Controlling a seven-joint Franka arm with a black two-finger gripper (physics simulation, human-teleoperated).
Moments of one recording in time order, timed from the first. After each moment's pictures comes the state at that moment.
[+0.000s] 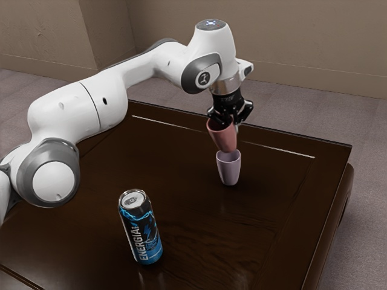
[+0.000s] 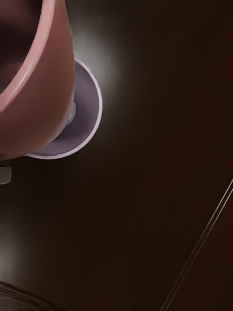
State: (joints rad) arm -0.06 0.88 -0.46 -0.81 0.39 1.83 -0.88
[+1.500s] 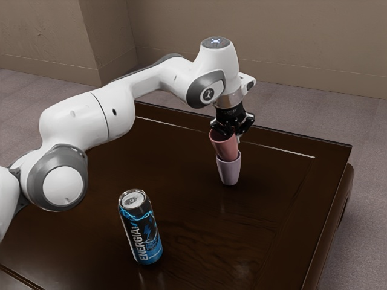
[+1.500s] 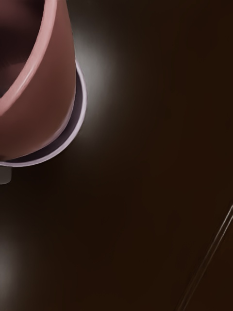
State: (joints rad) arm -0.06 0.95 -0.46 -0.80 0.44 1.89 -0.87
